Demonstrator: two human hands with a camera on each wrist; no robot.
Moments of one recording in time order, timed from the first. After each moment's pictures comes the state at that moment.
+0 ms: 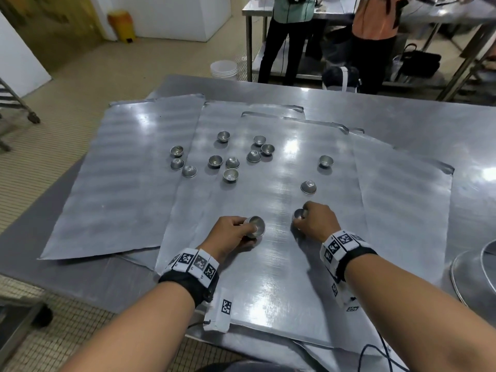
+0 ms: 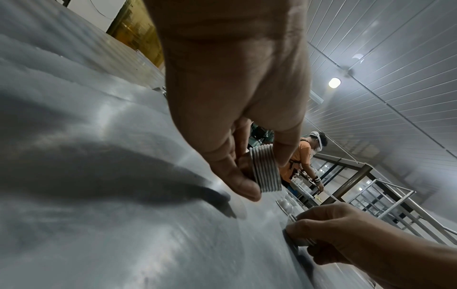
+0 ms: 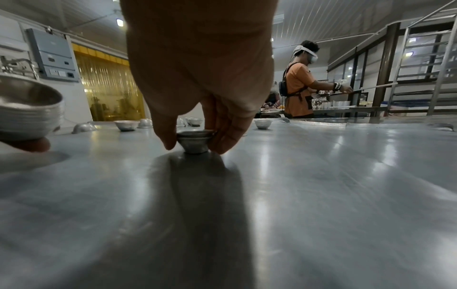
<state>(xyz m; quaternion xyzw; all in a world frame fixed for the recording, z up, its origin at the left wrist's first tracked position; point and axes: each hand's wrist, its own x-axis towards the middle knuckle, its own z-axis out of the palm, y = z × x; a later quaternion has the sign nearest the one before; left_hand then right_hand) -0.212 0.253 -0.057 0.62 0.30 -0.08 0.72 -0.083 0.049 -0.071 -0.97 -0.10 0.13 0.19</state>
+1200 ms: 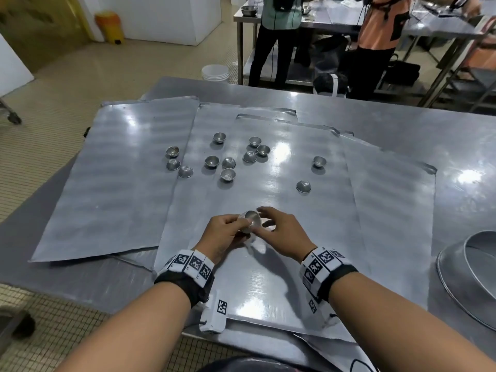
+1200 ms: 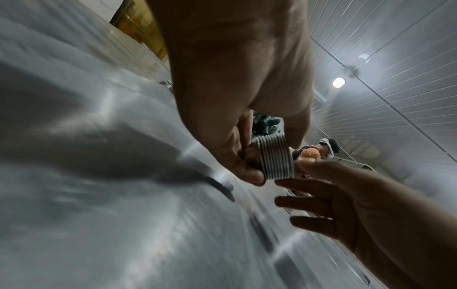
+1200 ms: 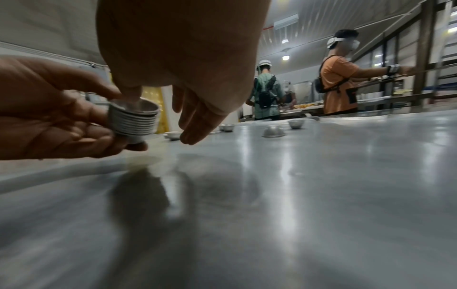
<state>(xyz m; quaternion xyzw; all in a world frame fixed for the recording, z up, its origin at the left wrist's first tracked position) -0.223 0.266 -0.065 0.59 0.27 -0.04 0.75 -0.154 0.095 -0.060 -0.86 -0.24 0.16 0.42</state>
